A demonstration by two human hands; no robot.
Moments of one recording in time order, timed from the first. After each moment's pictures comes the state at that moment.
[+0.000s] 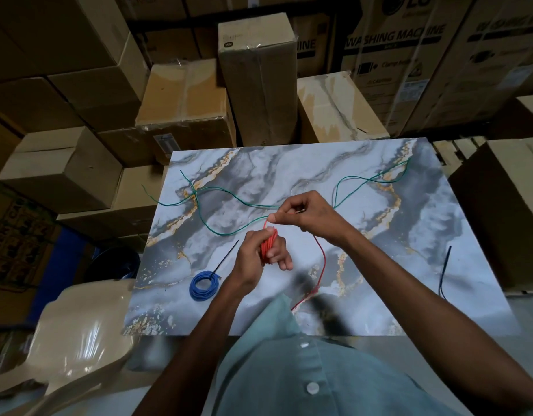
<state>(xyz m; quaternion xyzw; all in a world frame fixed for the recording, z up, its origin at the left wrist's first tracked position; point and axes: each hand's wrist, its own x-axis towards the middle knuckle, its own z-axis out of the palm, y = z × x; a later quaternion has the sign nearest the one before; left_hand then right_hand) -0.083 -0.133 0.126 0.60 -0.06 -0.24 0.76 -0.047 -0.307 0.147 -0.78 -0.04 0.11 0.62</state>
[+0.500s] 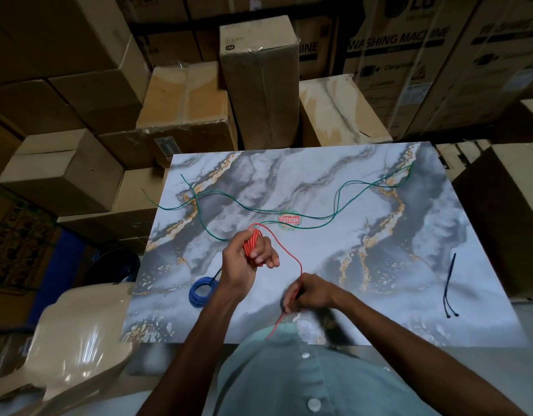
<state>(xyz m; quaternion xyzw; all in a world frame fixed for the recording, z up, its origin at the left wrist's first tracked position) -0.074 -0.121 0.126 0.55 0.01 -0.20 0.81 -0.108 -0.306 -0.010 -0.77 -0.04 0.40 0.49</state>
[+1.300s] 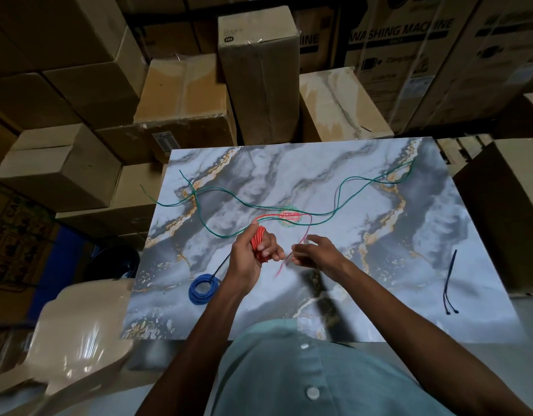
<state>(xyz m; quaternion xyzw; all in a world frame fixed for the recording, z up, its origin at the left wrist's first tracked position) -0.062 -0.131 0.110 0.55 0.06 -0.24 0.80 -0.063 -0.314 0.011 -0.57 0.30 0.19 0.74</state>
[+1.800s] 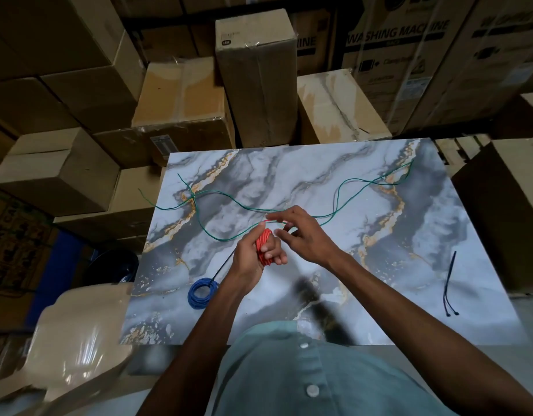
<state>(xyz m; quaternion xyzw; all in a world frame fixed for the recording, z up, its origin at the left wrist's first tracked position) -0.055 -0.135 0.111 0.57 0.05 -0.28 0.77 -0.042 -0.298 0.080 -0.86 -0.08 0.03 0.50</state>
